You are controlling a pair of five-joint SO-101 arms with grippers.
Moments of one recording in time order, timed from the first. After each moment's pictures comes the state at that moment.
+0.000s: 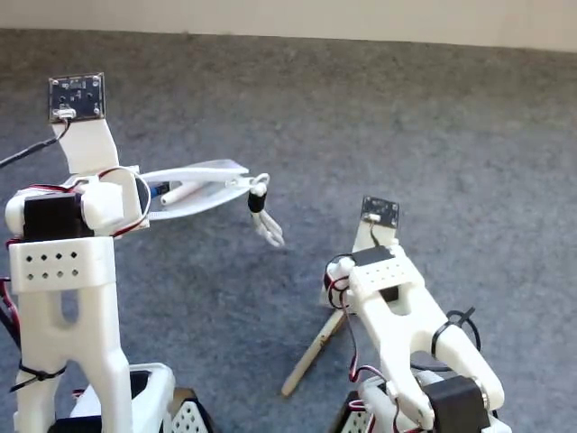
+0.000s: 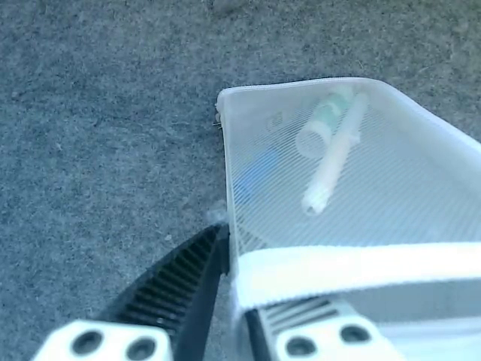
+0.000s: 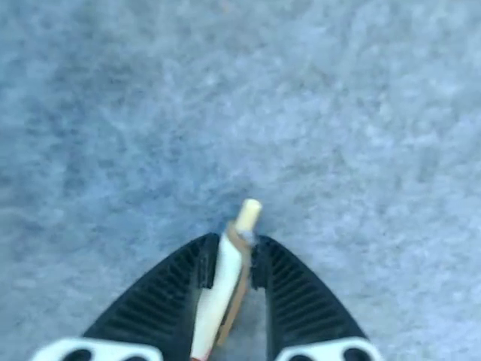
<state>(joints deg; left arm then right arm) -11.5 -29.4 17.9 82.9 9.1 -22.2 -21.5 58.5 54.3 -27.6</state>
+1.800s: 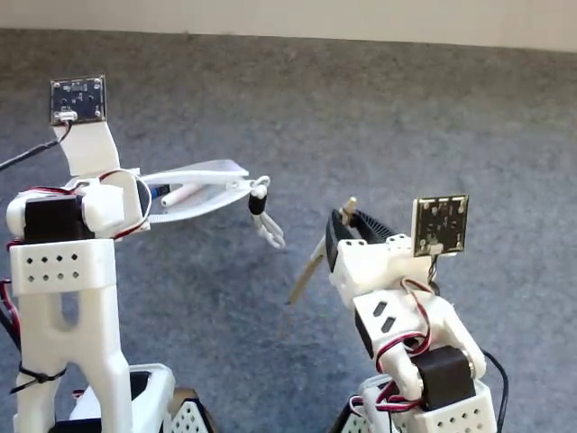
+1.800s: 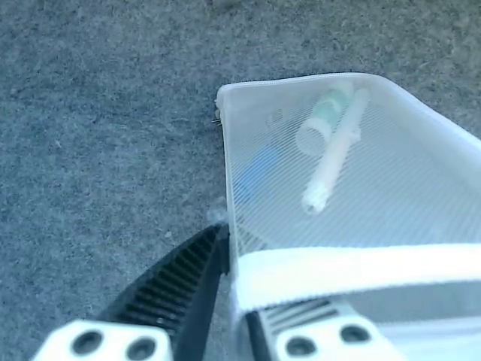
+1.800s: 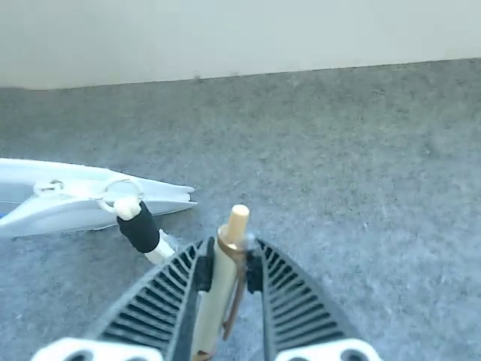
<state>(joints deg) -11.3 -29.5 18.9 82.9 9.1 -22.2 -83.4 58.4 54.0 -12.3</state>
